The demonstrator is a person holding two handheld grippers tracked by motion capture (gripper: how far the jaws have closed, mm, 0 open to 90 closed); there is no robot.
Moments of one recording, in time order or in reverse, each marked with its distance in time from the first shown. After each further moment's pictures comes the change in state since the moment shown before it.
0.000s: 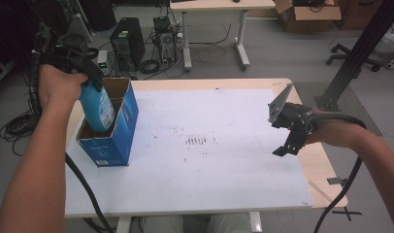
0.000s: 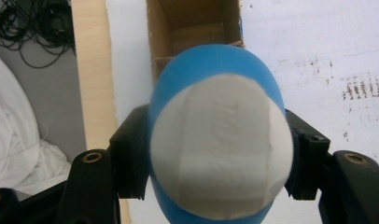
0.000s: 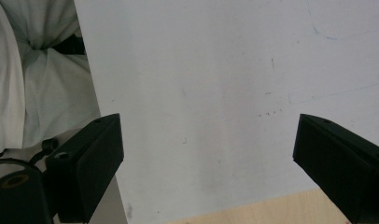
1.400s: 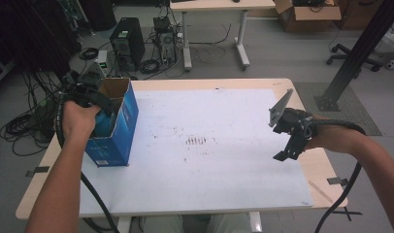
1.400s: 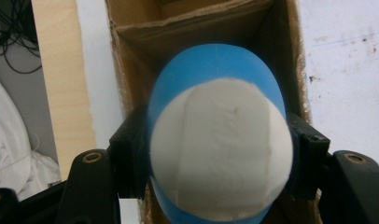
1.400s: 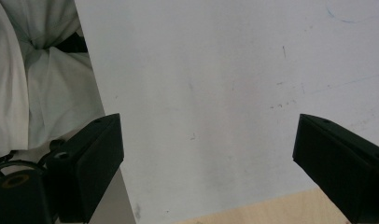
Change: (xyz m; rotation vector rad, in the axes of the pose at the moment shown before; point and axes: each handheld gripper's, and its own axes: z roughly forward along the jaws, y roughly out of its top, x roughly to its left) left arm 0.001 -0.023 0.104 0.007 0.001 0.050; right arm 0.003 -0.008 0.012 0.010 0.015 0.033
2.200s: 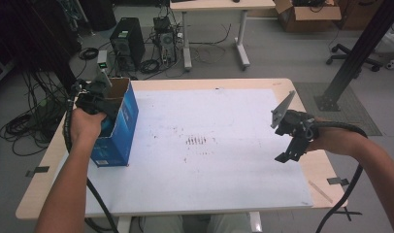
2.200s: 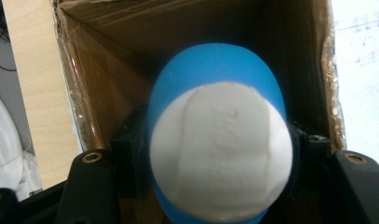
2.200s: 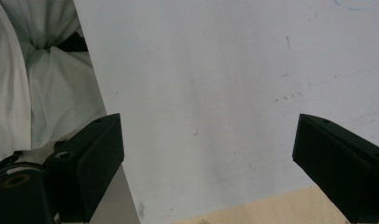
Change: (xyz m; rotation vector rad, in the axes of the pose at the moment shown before) left arm -0.005 -0.001 0.028 0.030 -0.016 0.022; right arm -0.001 -0.008 0.004 0.001 0.008 0.022
